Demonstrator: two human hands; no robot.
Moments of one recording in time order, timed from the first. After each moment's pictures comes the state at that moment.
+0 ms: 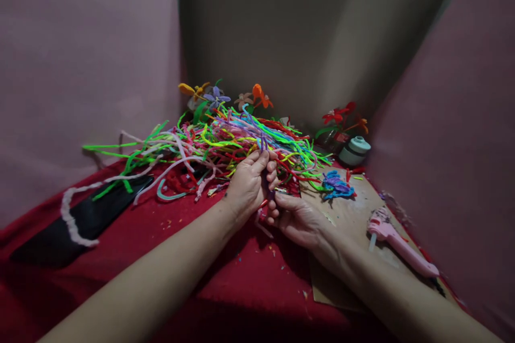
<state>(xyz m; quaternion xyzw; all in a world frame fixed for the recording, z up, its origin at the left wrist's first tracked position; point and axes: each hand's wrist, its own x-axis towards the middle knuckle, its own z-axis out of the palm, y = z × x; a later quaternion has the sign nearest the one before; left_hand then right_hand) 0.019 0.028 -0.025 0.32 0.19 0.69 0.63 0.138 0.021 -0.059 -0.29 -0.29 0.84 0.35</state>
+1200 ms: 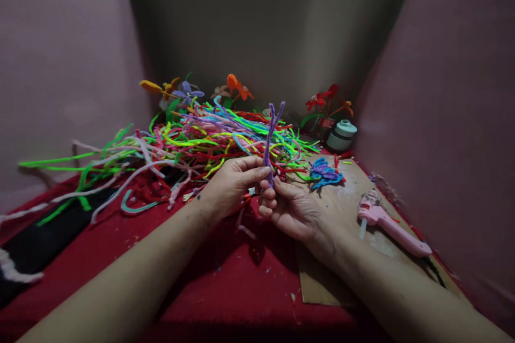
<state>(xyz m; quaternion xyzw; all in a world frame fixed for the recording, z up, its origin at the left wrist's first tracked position) 0.017 0.022 -0.022 0.47 0.34 0.50 0.64 0.154 0.027 -0.052 -0.19 -0.27 0.86 0.40</state>
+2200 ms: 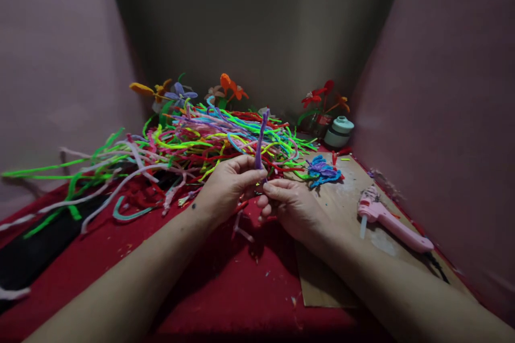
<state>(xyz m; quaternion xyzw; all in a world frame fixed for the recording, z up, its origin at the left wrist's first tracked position) 0.020 0.022 -0.023 0.48 0.37 0.52 0.61 0.158 0.028 -0.059 -0.25 -0.42 0.76 0.43</state>
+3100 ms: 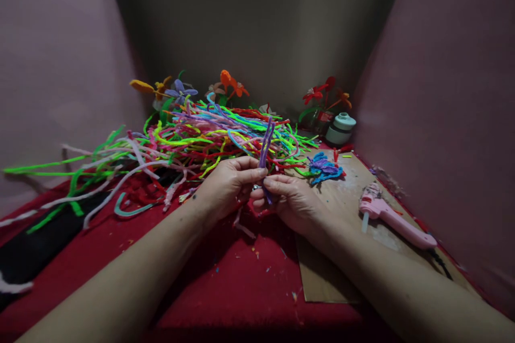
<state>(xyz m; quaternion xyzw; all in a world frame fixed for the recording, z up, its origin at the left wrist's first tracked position) 0.015 0.029 -0.034 0.45 0.39 0.48 0.64 0.159 0.035 -0.065 -0.22 -0.39 0.79 0.41</state>
